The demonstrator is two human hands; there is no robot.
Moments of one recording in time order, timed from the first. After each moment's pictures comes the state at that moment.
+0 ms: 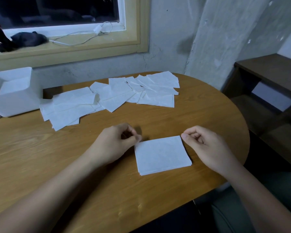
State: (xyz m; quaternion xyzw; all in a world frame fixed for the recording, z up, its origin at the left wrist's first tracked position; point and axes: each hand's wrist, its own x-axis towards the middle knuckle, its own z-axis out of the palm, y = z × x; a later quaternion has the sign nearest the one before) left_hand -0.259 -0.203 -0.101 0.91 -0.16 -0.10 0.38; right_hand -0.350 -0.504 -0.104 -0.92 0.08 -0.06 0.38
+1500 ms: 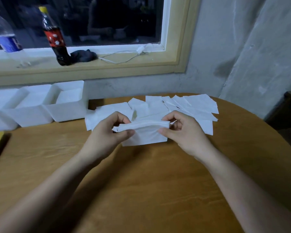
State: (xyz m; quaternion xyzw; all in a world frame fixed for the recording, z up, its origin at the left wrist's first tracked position) left_hand -0.221 -0.106 -0.062 0.84 -0.09 0.04 0.54; right_hand -0.207 -0.376 -0.065 -0.83 -0.10 -0.02 0.55
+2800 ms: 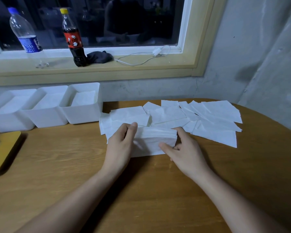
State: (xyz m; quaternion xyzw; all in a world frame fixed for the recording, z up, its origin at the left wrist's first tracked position) left_hand -0.204 -0.111 -0.099 0.79 0.07 0.12 0.60; right_hand -0.195 -0.326 -0.114 -0.86 -0.08 -0.04 0.50
